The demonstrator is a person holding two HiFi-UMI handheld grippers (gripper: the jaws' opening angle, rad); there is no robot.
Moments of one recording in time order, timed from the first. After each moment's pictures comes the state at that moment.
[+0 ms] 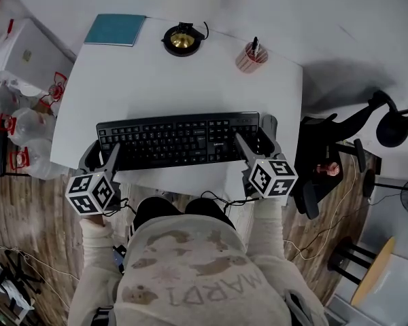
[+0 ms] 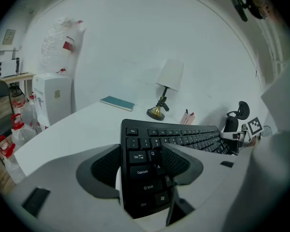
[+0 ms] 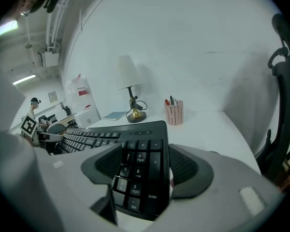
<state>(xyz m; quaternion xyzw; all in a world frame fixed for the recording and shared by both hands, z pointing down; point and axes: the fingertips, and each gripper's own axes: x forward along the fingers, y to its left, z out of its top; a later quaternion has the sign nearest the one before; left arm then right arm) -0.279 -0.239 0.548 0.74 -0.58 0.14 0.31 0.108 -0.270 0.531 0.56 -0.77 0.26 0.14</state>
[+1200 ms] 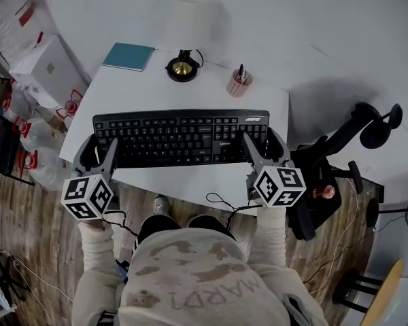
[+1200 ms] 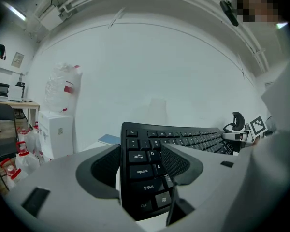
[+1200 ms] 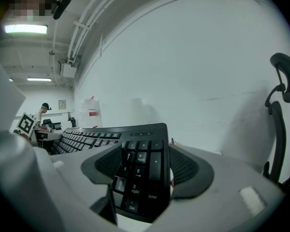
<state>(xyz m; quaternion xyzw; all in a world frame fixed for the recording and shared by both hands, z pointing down) -0.253 -0.203 0.406 0.76 -0.63 0.04 0.16 0.133 -0.244 0.394 0.57 -0.81 0.12 0.04</state>
